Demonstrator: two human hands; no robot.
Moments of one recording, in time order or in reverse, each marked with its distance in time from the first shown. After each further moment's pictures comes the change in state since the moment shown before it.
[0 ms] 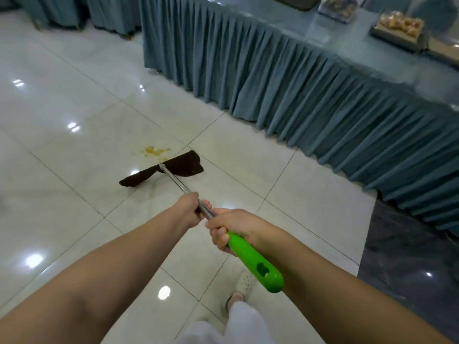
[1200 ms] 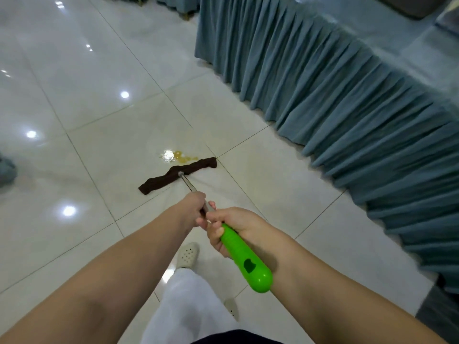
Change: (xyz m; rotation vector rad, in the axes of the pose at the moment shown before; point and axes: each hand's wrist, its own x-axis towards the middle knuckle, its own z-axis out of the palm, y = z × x) left_hand 0.167 0.247 0.079 -0.069 0.192 -0.153; right_hand 0.179 -0.296 0.007 0.105 -0.058 0.305
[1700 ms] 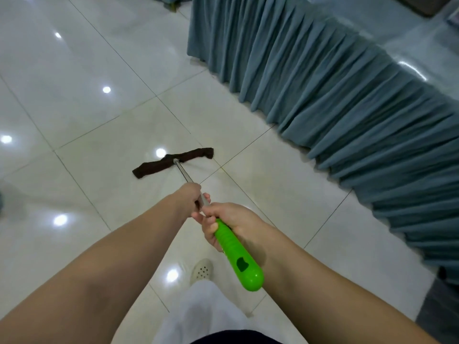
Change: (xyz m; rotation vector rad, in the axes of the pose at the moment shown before) left_hand 0.070 0.185 -0.055 0.124 0.057 0.013; right_hand 0.079 -0.107 0.138 0.105 0.056 -0.064
